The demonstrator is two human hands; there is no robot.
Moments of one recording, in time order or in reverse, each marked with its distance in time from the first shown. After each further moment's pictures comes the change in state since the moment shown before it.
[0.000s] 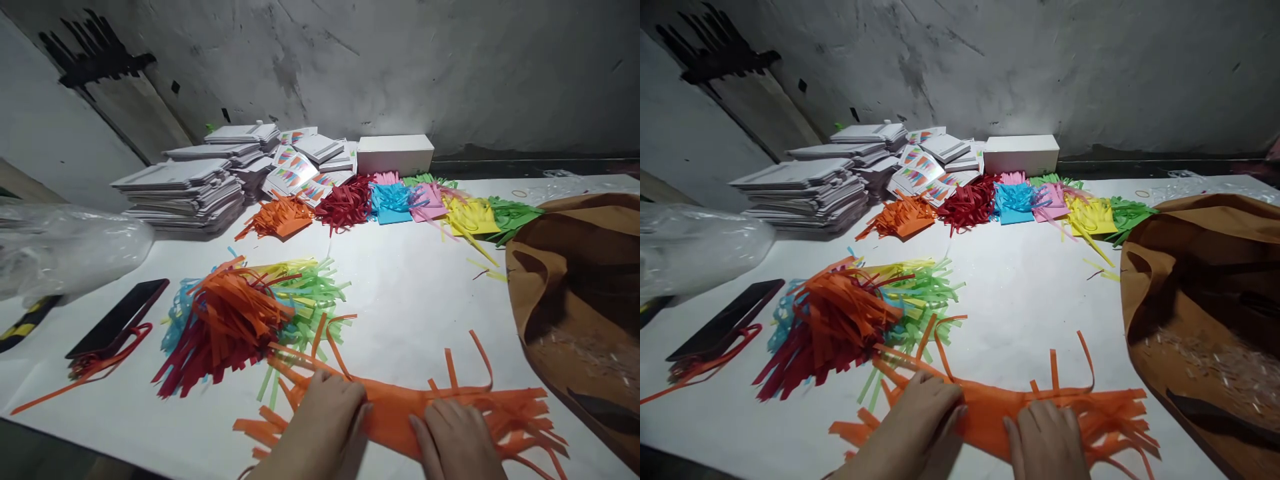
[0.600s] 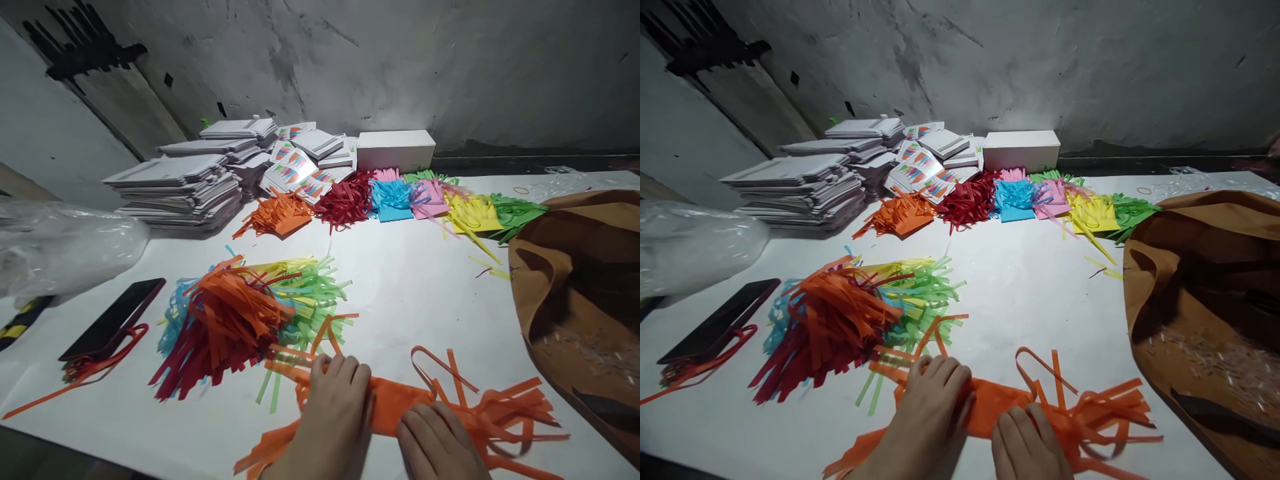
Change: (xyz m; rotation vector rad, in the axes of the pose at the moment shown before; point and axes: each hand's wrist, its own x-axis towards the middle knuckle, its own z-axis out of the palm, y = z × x) left_hand 0.010 0.007 0.012 0.124 0.192 -0.045; right_hand 0.000 -0.021 0.019 0.023 0.289 -0.215
